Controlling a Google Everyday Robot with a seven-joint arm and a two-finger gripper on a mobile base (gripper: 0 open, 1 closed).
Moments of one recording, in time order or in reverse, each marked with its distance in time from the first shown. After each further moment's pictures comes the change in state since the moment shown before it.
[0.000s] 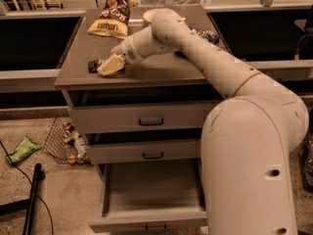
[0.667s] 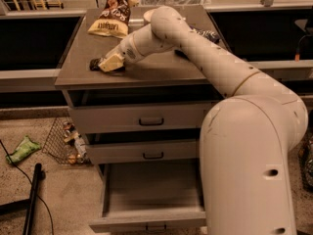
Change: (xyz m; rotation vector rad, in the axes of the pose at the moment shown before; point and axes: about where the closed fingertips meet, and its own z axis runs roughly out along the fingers) arm -0.007 0.000 -0.004 0.000 0.000 0.000
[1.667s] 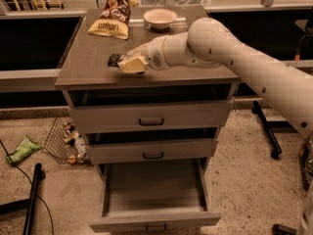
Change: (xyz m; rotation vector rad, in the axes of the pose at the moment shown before) arm 0.009 0.042 -0.109 0.170 -0.147 0.048
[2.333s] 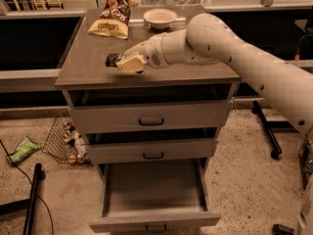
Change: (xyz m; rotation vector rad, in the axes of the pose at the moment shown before) arm -0.008 0.008 0.003 -0.033 0.006 -0.050
